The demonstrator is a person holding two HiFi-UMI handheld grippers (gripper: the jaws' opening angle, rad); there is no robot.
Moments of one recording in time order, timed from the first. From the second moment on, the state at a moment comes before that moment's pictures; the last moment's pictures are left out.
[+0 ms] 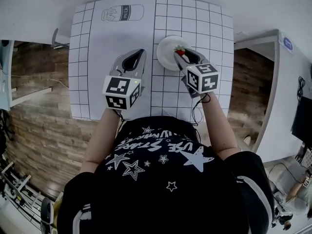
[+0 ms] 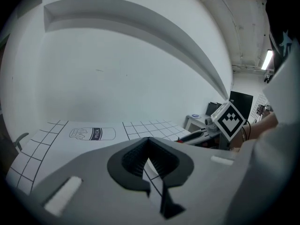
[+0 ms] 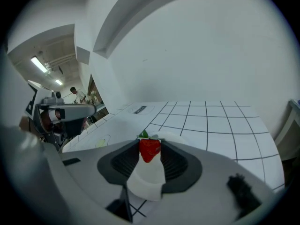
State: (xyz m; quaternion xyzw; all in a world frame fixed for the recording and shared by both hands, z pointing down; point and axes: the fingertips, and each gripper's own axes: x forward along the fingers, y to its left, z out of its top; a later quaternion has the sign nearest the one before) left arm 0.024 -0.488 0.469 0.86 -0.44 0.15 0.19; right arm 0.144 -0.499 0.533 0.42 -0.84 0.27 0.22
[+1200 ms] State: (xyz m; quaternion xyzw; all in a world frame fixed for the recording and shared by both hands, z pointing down) left arm 0.022 -0.482 0.499 0.85 -0.44 0.18 0.21; right arm 0.139 -0.504 0.581 0.42 -0.81 0.28 0.30
